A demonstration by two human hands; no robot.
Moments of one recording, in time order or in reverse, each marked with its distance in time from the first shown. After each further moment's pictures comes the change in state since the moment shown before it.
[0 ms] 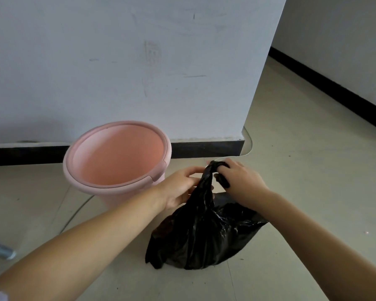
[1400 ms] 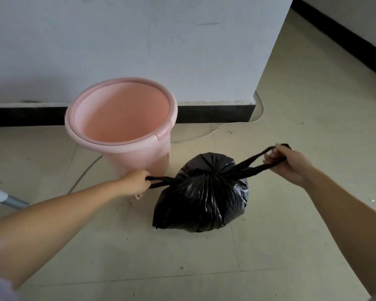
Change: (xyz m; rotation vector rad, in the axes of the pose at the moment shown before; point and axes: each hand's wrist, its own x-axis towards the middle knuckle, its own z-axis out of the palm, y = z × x) left_hand -0.029 -0.107 -0.113 1.147 0.248 -0.295; right_hand -0.033 0.107 0.060 1.828 -0.011 0.854
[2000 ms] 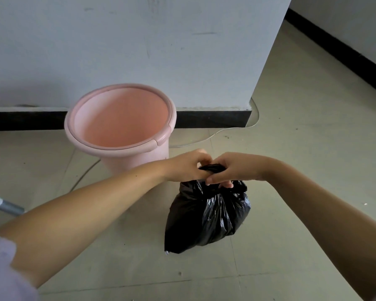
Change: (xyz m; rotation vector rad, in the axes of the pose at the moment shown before) left_hand -0.020 0.128 -0.032 -0.172 -0.078 0.663; right_hand -0.070 -0.007 0.129 -1.450 -0.692 -0.147
